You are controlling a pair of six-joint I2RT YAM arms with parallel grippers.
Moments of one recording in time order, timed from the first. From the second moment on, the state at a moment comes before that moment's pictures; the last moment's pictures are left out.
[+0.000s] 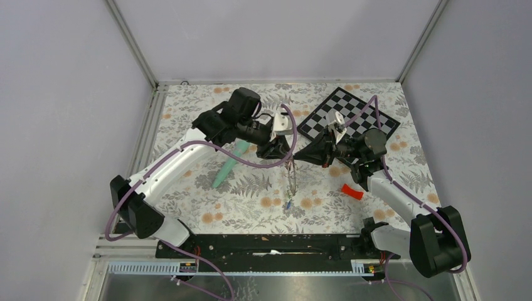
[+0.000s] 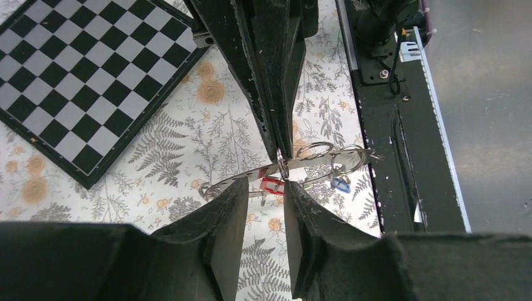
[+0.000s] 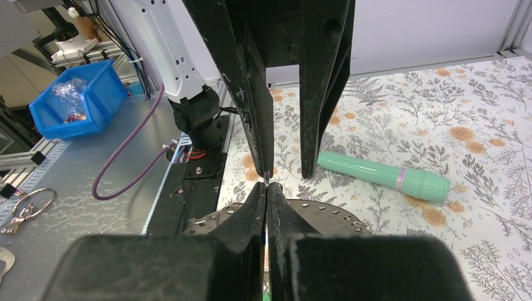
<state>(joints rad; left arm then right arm) -0.72 1.48 1.53 -0.74 0.82 0.57 0.33 1.17 0.61 0.91 -1.25 0.49</state>
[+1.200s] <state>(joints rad) -0.72 1.61 1.55 -0.75 0.95 0.53 0.31 1.17 0.60 0.92 -1.25 0.48</state>
